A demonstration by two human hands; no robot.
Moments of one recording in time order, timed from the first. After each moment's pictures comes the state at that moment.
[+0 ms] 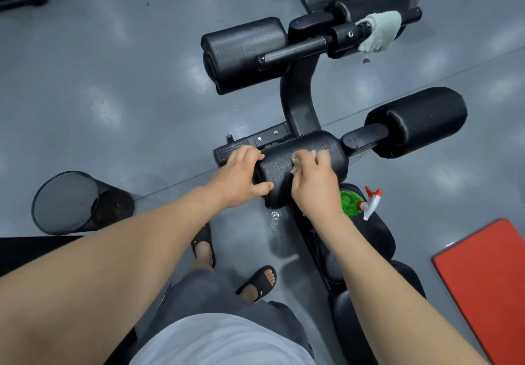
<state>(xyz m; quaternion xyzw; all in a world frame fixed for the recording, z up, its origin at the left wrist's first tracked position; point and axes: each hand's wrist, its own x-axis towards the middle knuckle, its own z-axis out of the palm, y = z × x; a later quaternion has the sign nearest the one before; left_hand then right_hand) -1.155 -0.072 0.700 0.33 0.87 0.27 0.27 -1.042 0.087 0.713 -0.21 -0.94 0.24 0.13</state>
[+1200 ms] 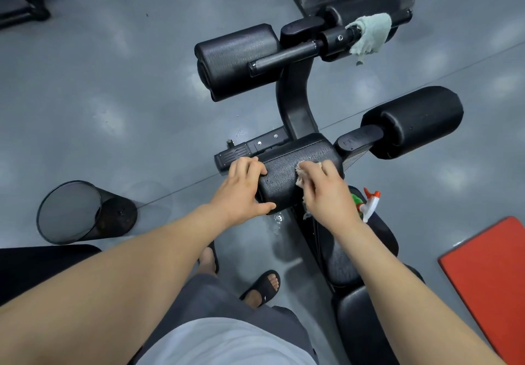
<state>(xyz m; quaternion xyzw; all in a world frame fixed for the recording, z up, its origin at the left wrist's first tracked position) -1.129 -0.067 0.694 0.36 0.87 0.24 0.21 -1.011 0.127 0.704 -0.15 -0.95 0.25 0.11</state>
